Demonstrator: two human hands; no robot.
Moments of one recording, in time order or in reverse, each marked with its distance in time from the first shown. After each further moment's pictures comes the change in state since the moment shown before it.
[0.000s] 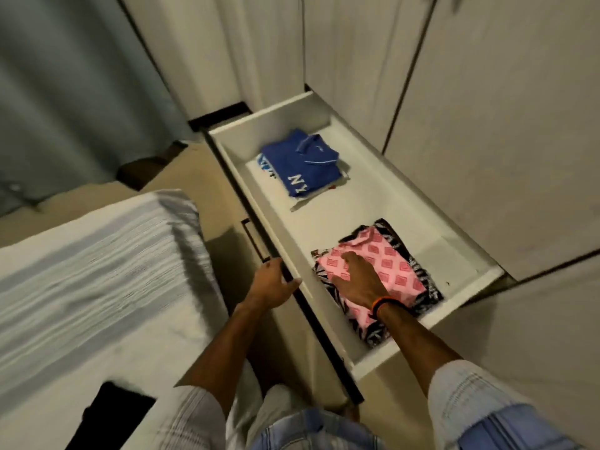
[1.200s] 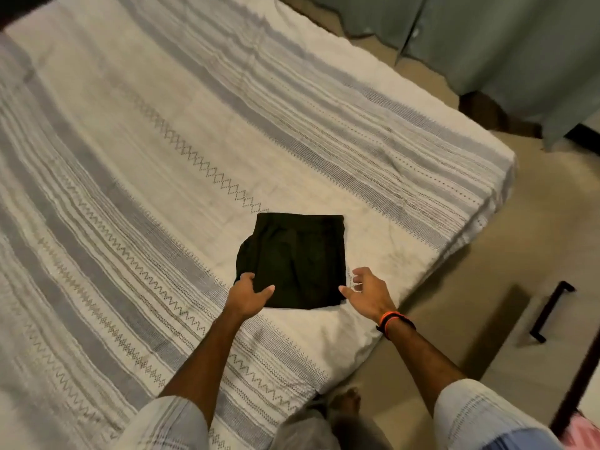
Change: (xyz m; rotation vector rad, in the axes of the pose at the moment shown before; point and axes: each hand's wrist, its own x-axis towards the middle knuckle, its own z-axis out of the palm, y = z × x) left_hand -0.375 -0.356 0.101 -0.985 0.597 -1.183; right_hand -0.122 -0.222 0.365 -0.497 -0.816 -0.500
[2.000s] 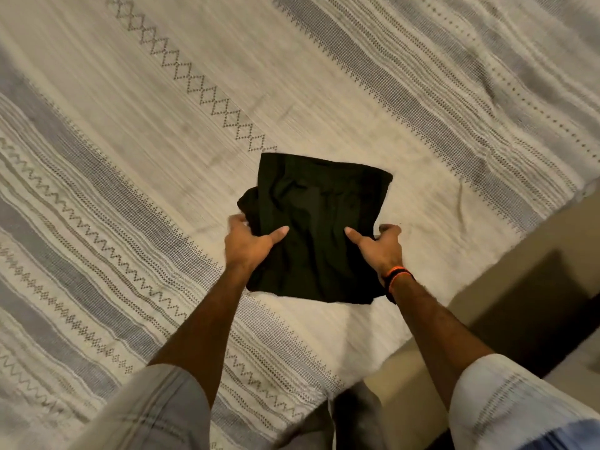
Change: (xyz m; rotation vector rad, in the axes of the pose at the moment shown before) left_hand 0.156 -0.007 0.033 -0.412 0.123 -0.238; right_hand 0.173 0.003 0.083 0.229 0.087 0.376
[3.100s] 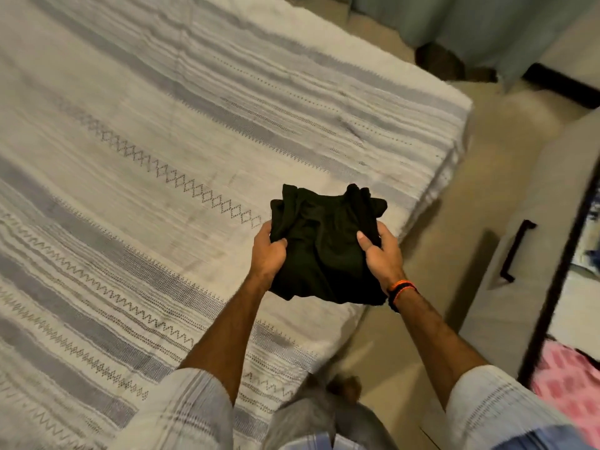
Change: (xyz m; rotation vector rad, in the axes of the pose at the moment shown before) left_hand -0.218 0.083 0.029 -0.059 -0.258 0.400; right_hand -0.128 0.064 -0.149 0.411 0.152 -0.391
